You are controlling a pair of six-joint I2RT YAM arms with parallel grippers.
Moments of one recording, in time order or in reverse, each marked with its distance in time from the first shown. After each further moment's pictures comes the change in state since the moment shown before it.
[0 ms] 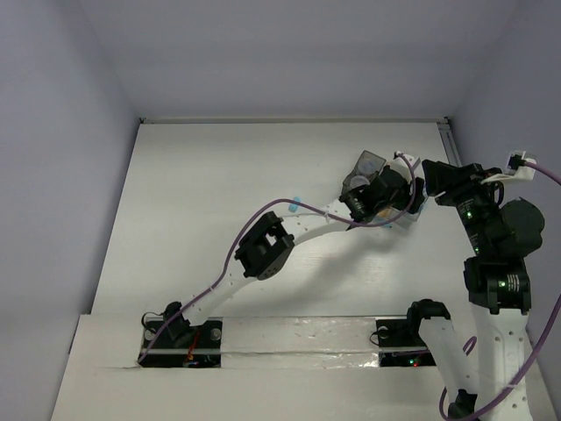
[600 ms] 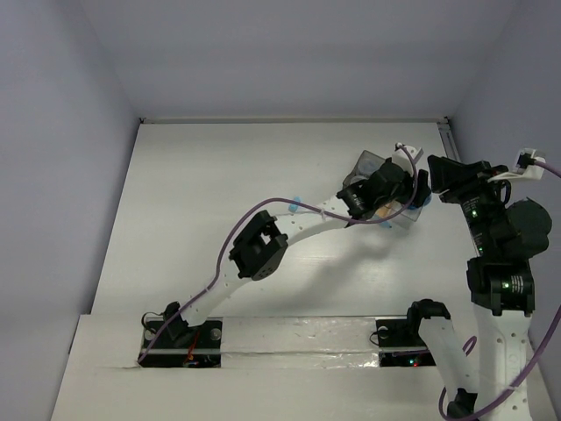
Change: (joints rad) left arm -0.001 -0.094 -0.047 0.026 0.005 -0.011; right arm -0.013 0.011 0.046 0.006 0.006 0.024
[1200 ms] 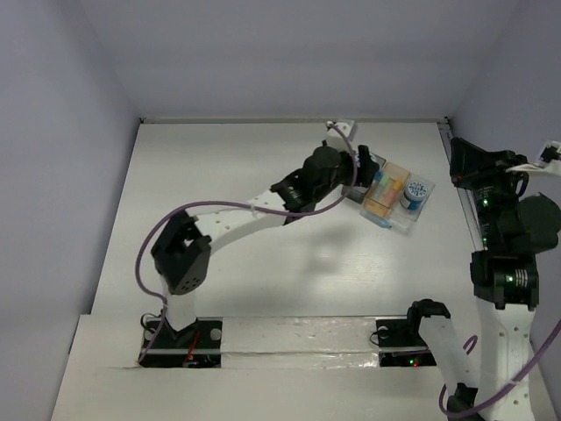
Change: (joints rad) left arm 0.129 -0.693 -0.758 0.119 -0.106 -0.031; right arm -0.018 0.070 0.049 0.088 0.129 0.006
